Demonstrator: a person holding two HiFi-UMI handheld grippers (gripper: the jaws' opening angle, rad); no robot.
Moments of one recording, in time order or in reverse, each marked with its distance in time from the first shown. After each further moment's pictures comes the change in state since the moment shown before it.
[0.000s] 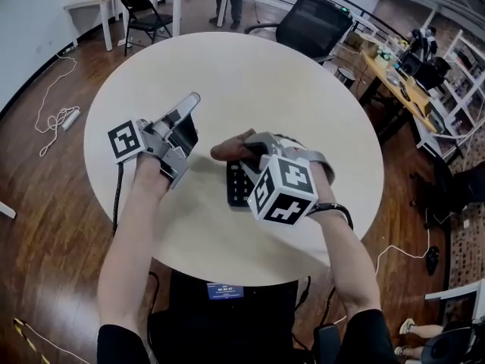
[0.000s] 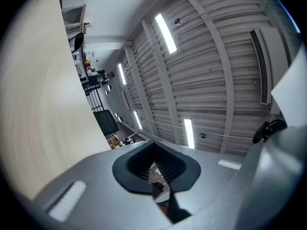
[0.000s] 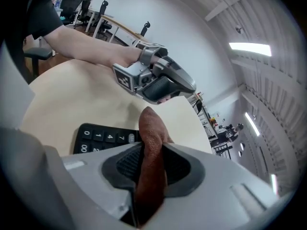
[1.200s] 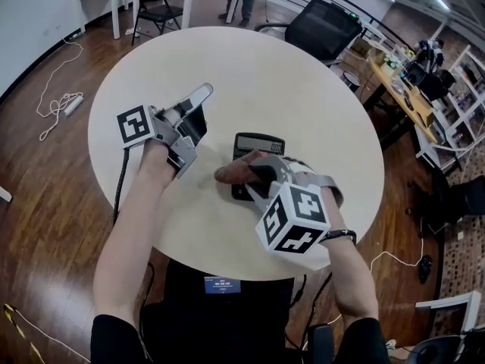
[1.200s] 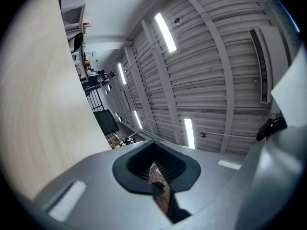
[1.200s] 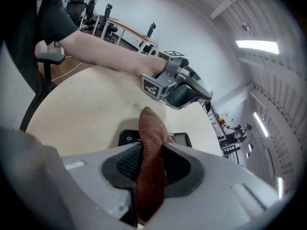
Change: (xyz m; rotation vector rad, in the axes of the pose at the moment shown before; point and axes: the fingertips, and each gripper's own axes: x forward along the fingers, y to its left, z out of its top) left arm 0.001 -0.002 0.000 -0.010 0.008 0.006; right arm -0.029 0.051 0.009 -0.020 0.002 0.080
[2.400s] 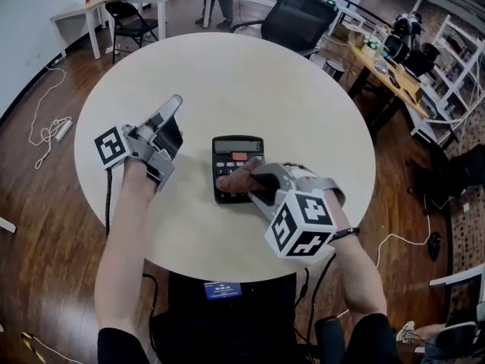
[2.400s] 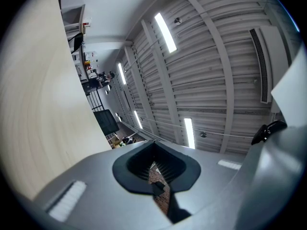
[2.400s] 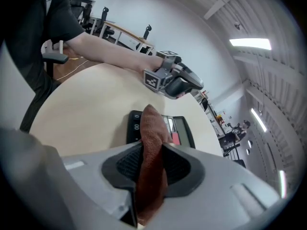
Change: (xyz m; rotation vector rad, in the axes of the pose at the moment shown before) left arm 0.000 0.001 -0.001 0.011 0.001 -0.006; right arm -0.021 0.009 -0.042 0.039 -0.020 -0.011
